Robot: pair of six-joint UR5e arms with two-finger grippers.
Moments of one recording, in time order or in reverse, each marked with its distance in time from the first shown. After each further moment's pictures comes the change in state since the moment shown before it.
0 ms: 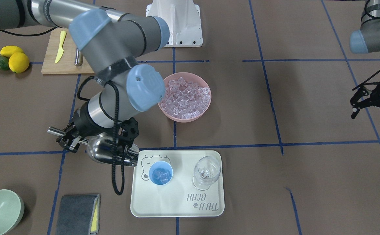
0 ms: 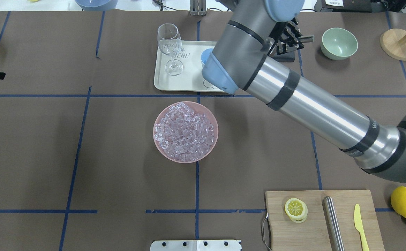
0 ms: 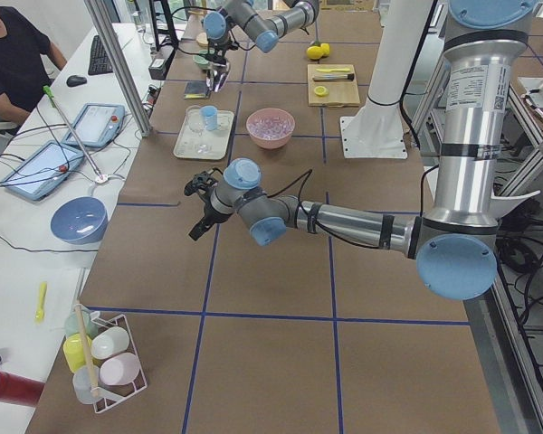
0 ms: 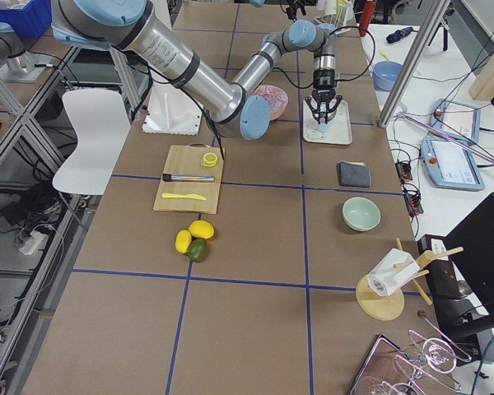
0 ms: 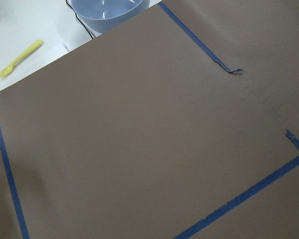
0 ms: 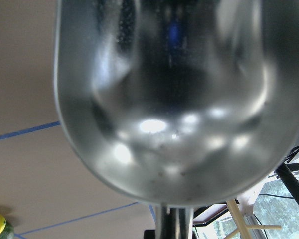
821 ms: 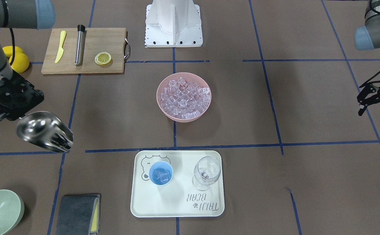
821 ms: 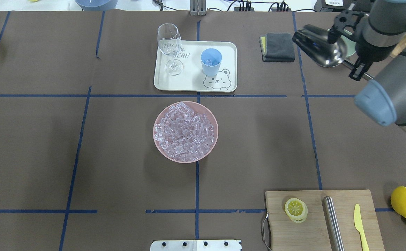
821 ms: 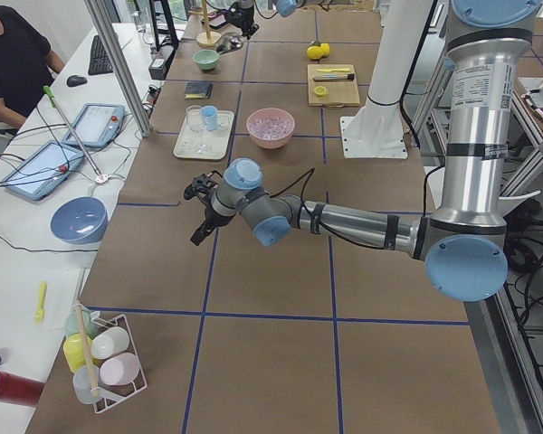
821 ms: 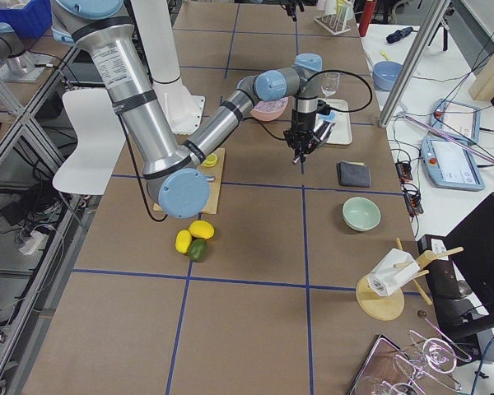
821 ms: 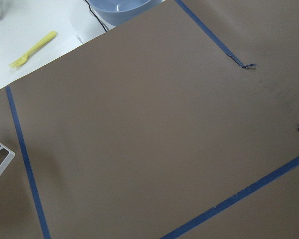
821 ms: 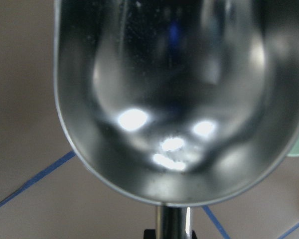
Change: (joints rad) left arm -0.037 0.026 -0.028 0.060 -0.029 0.001; right arm 0.220 -0.615 0.551 0.350 0.460 0.291
